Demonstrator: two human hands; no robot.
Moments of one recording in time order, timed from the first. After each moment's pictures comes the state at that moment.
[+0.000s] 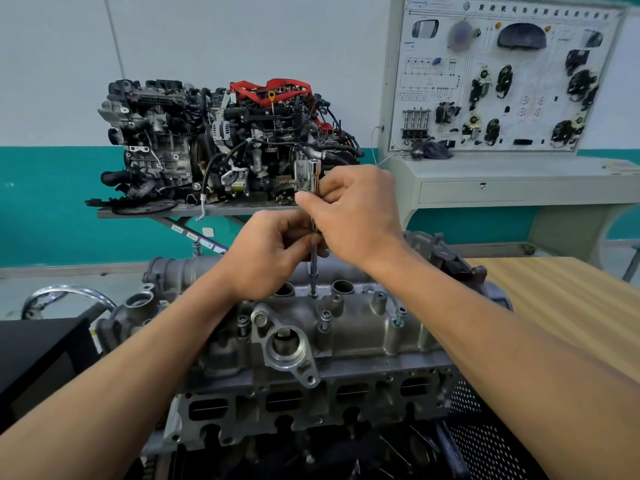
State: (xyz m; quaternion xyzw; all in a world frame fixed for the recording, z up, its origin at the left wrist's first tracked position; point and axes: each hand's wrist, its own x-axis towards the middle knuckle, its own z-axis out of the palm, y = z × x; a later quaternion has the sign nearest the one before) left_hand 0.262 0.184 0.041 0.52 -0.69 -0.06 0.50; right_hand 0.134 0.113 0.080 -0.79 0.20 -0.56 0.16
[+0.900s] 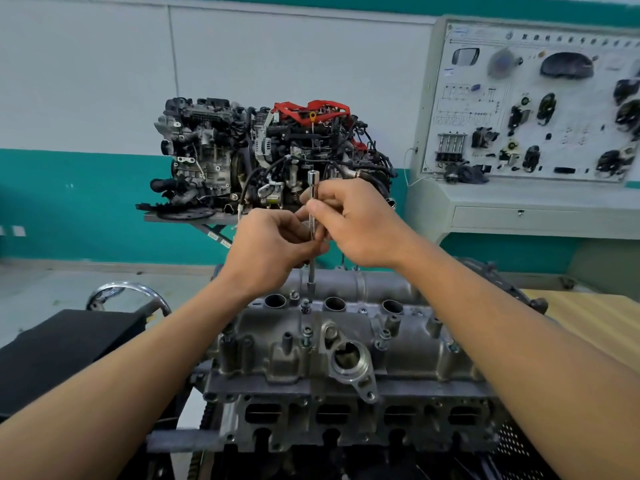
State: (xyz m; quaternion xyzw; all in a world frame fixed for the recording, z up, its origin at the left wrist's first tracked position) left_hand 0.306 0.225 0.059 0.61 -0.54 -0.02 0.58; right_hand 0.181 0.129 0.104 -0.91 0.08 -0.36 0.21
